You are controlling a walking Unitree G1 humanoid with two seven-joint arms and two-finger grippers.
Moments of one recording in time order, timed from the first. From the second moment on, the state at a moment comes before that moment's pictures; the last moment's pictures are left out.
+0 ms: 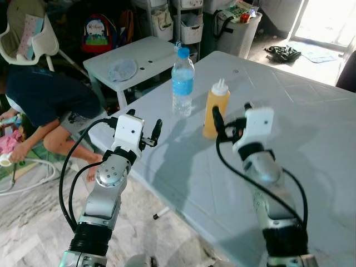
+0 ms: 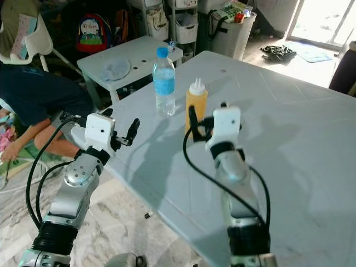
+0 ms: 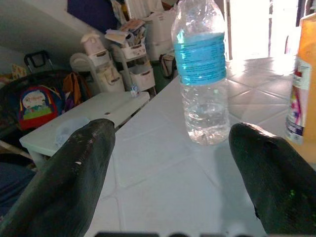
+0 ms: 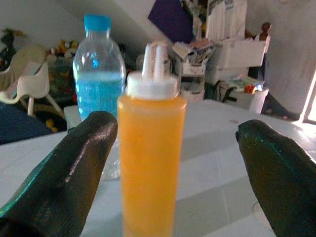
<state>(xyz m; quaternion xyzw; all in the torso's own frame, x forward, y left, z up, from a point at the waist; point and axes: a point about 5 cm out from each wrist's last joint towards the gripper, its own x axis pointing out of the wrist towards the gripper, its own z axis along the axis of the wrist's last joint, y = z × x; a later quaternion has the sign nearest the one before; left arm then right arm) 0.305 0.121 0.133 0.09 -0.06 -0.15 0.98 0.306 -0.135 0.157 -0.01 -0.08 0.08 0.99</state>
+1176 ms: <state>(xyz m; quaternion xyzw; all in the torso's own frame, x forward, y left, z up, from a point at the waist) 0.305 0.126 0.132 0.11 -0.05 -0.15 0.98 0.369 -0.114 0.160 0.00 -0.03 0.15 0.99</state>
